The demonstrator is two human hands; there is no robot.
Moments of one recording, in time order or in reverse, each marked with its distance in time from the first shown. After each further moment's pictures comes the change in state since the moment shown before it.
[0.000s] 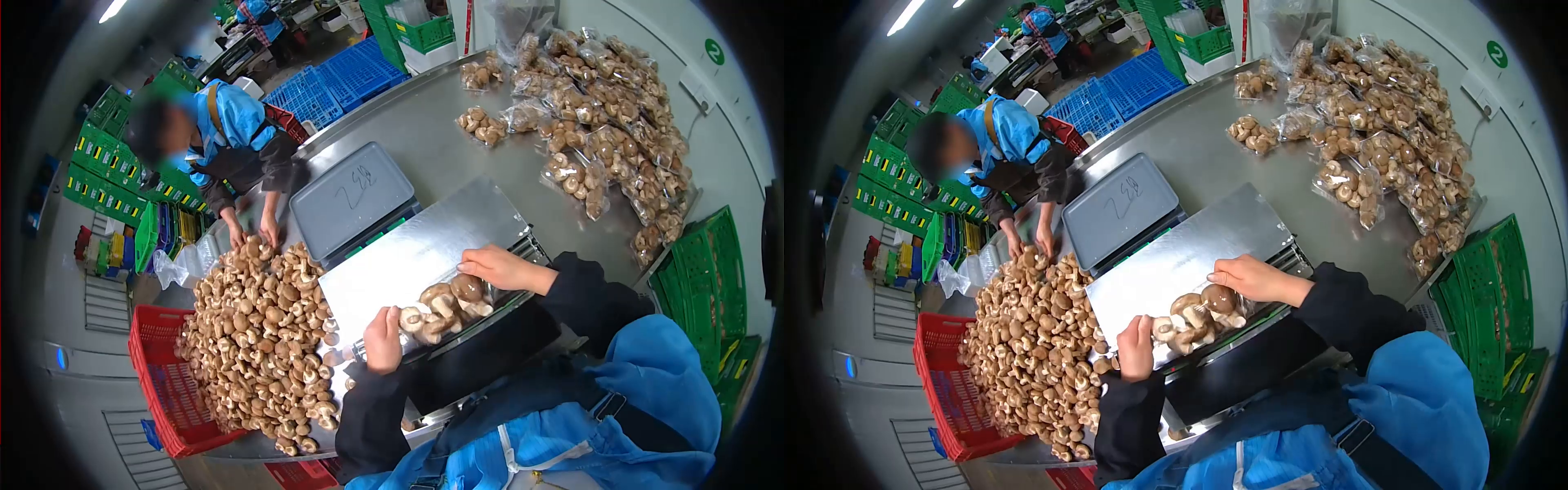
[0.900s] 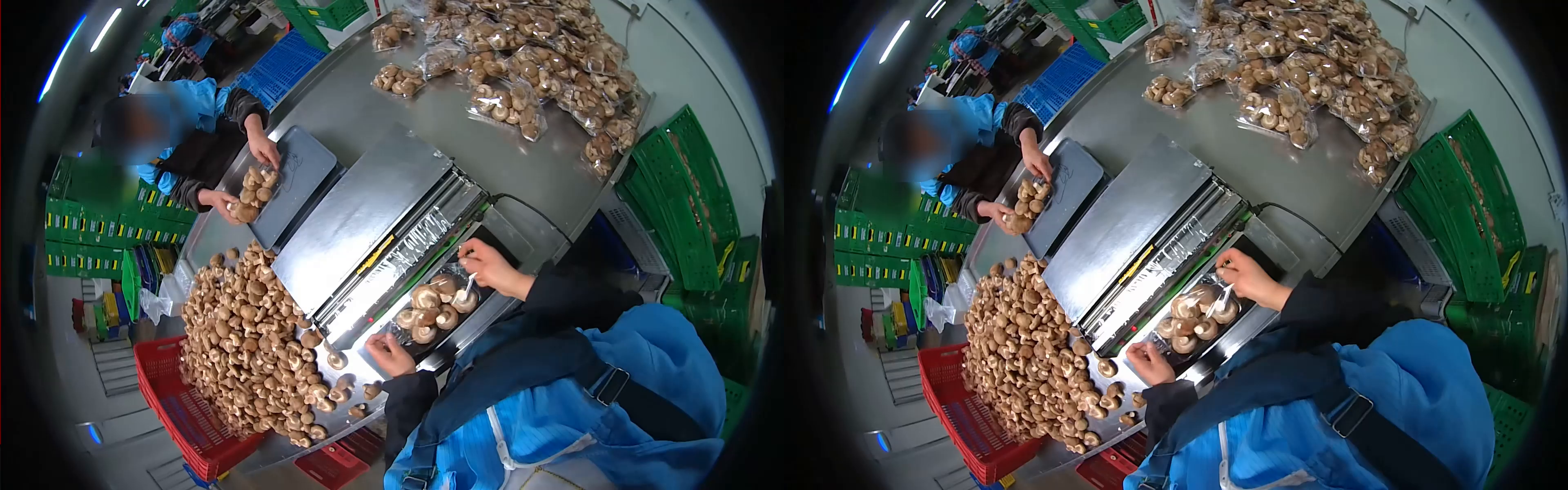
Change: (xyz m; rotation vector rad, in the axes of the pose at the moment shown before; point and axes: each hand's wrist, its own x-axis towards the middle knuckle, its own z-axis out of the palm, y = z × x) left_hand -0.155 -0.141 0.100 -0.207 0.363 -0.091; right_hand -0.162 0.064 0.104 0.928 0.390 0.407
